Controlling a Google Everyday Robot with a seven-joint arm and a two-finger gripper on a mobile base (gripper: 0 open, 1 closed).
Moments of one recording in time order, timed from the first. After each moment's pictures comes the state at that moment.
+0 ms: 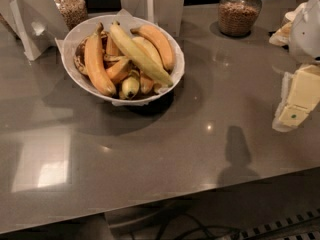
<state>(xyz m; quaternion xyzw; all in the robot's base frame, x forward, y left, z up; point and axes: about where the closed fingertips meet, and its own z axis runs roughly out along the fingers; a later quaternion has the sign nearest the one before) 0.438 -0.217 0.976 -0.60 0.78 -0.03 0.16</state>
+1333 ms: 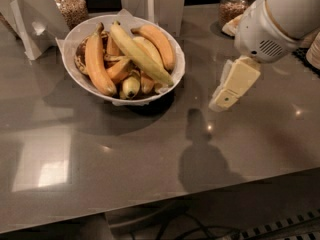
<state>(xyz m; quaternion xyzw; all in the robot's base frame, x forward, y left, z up) 0.495 -0.131 0.971 -0.60 0.75 0.03 0.29</state>
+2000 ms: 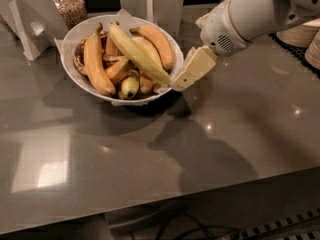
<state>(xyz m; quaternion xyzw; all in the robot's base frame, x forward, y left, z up) 0.563 -0.070 0.962 -0.55 0.74 0.10 0.38</state>
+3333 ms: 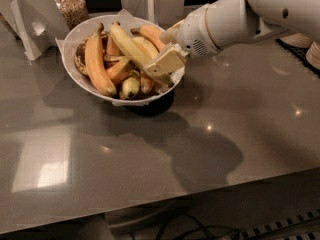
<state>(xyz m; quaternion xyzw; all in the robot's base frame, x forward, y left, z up) 0.578 -0.014 0.959 -0.54 0.70 0.17 0.43</state>
